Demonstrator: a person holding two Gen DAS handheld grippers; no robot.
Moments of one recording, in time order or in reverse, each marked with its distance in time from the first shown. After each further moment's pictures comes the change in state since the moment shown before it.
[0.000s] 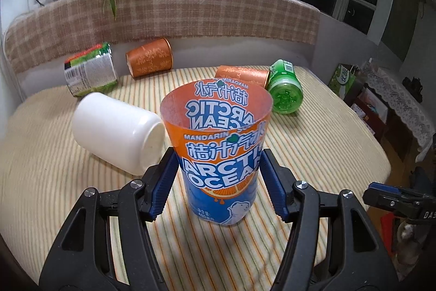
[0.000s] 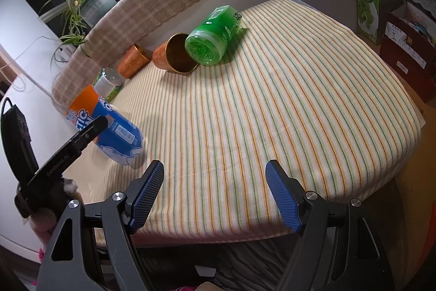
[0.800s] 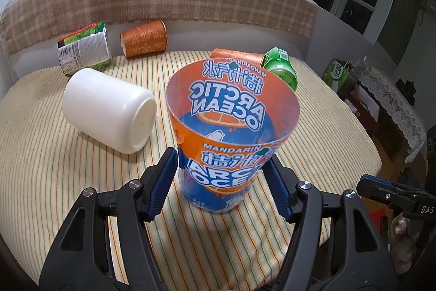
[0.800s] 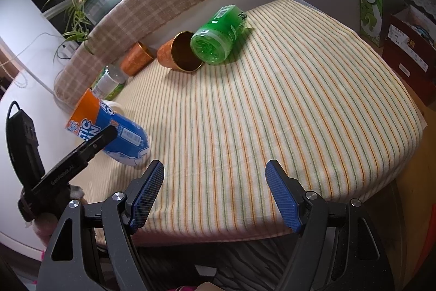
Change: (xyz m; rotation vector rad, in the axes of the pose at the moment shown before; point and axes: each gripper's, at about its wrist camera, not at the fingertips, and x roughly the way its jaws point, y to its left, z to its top) left arm 0.005 0.005 -0.011 -0.036 0.052 -0.049; right arm -0.001 0.006 -0.001 -0.019 -0.001 0.007
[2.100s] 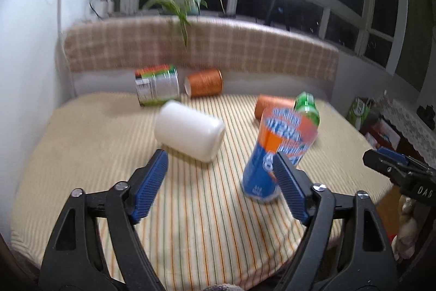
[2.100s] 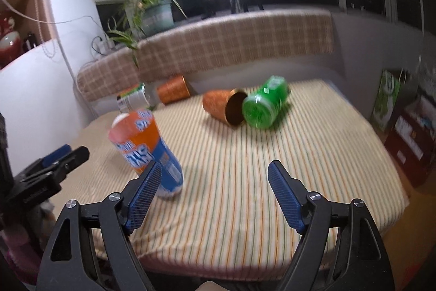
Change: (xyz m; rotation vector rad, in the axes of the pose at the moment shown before) left arm -0.107 0.027 -0.026 -0.043 -0.273 0.191; right arm -0.031 0.079 0.000 -0.322 -0.293 -0.039
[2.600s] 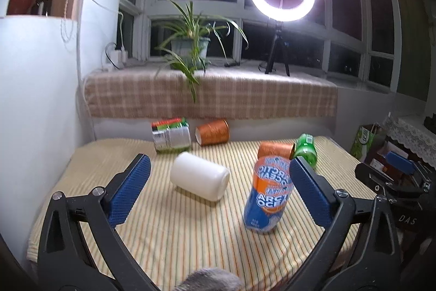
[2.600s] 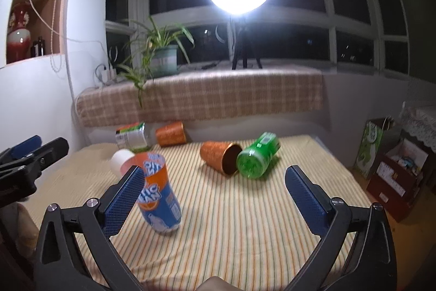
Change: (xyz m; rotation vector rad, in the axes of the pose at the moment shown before) left arm -0.056 -0.014 0.018 0.037 -0.226 0.070; right arm -0.032 0.028 0.003 -0.093 -0.270 -0.097
